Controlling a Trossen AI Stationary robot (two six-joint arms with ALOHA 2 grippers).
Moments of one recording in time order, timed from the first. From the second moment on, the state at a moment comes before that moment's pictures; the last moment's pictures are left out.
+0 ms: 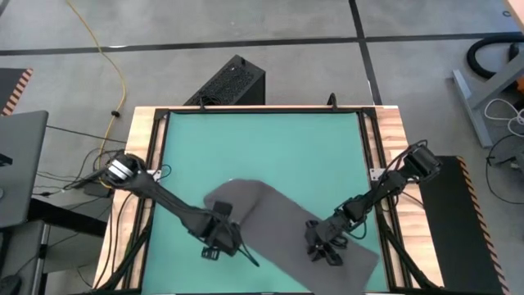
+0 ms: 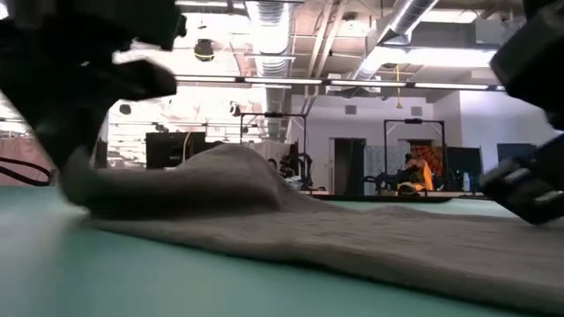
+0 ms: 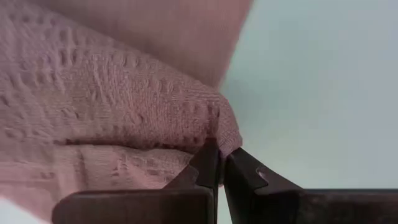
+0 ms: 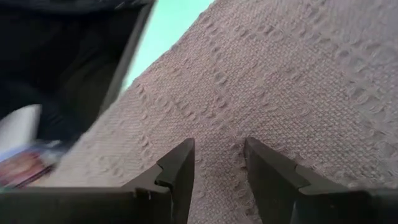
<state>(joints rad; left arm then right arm) -0.53 1.83 1.26 -0.85 -0.14 -0.30 0.60 1.71 0.57 0.33 -0.26 0.50</state>
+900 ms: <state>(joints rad) -0.59 1.85 1.23 -1.03 0.02 -0.59 0.32 1.64 0.57 0.54 -0.28 0.27</state>
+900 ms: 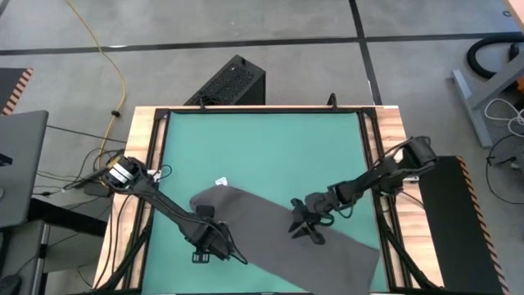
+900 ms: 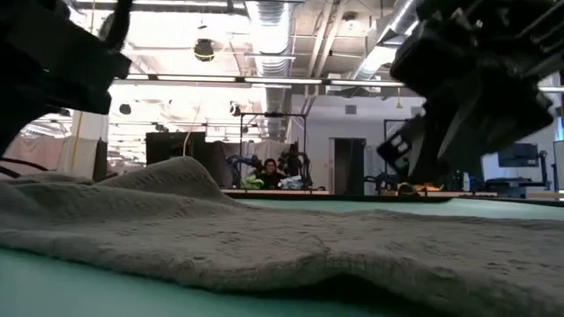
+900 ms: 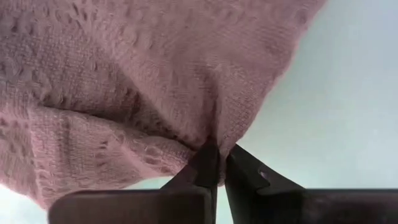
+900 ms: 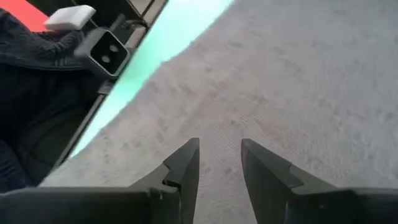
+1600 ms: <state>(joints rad) -0.46 1.84 1.53 -1.26 -0.45 -0.38 0.33 1.73 0.57 0.56 -0.29 0.31</state>
